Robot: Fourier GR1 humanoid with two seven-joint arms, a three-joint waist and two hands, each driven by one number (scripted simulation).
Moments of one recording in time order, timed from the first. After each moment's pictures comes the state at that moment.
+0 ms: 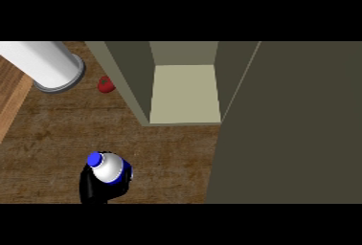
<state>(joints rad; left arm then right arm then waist) -0.04 0.15 -0.29 -0.88 0.75 0.18 -0.94 0.10 -0.31 0.72 -2.46 0.11 -0.40 0.28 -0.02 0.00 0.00</state>
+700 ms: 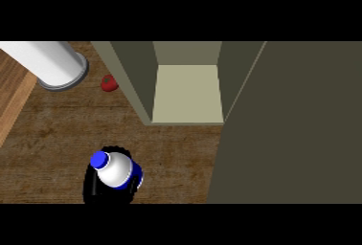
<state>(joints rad) 0.04 0.19 -0.40 -1.26 0.66 0.19 -0.71 0.10 -0.32 0.72 -2.47 0.11 -0.41 0.31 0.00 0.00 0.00</state>
